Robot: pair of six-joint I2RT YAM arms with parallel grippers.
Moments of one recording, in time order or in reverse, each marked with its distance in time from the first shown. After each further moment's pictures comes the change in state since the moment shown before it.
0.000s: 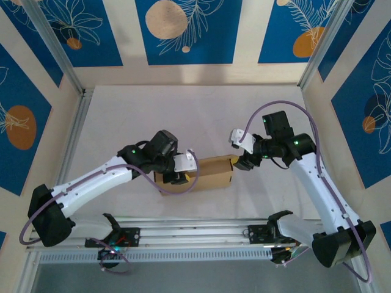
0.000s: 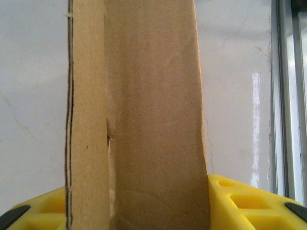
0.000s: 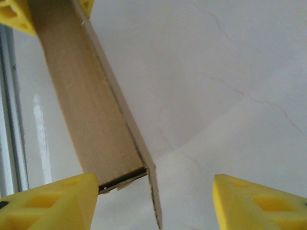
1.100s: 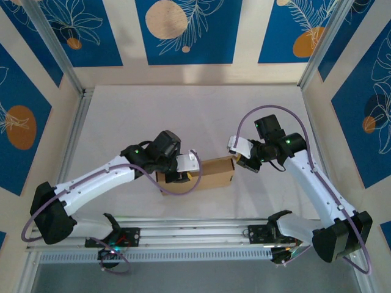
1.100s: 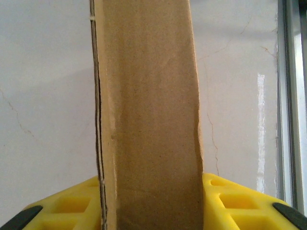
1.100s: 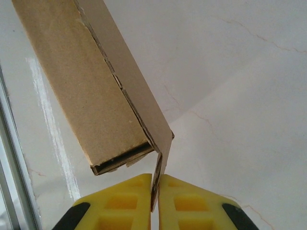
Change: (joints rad) left arm -0.023 0.027 0.013 0.013 -0.029 0.000; right arm 0.050 0.037 -0.049 -0.036 0.166 0.030
